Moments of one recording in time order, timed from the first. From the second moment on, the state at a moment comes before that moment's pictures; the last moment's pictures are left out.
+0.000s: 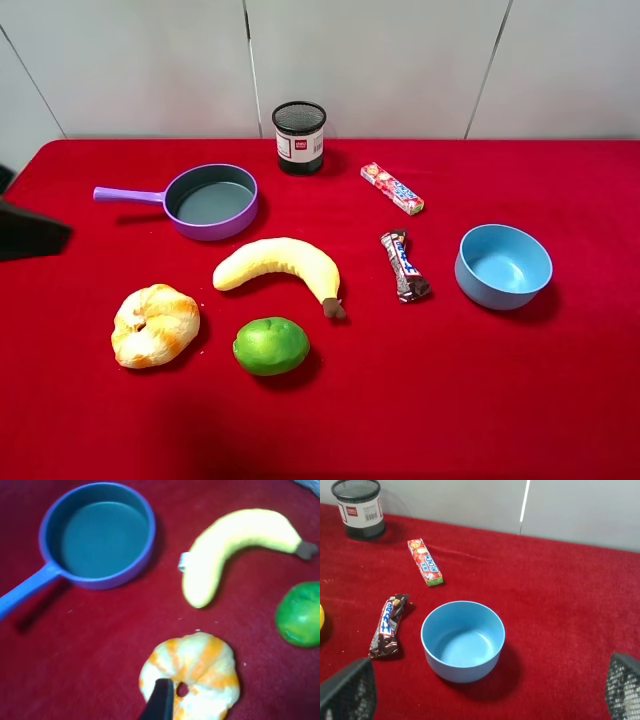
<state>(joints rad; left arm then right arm) -0.32 0.83 -0.71 -0.27 0.79 0.55 0.26 -0.01 -0.50 -0.08 1.01 -0.01</state>
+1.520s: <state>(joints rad) -0.84 1.54 -0.90 -0.21 0.73 0.74 0.26 -0.01 -0.50 -0.08 1.01 -0.01</state>
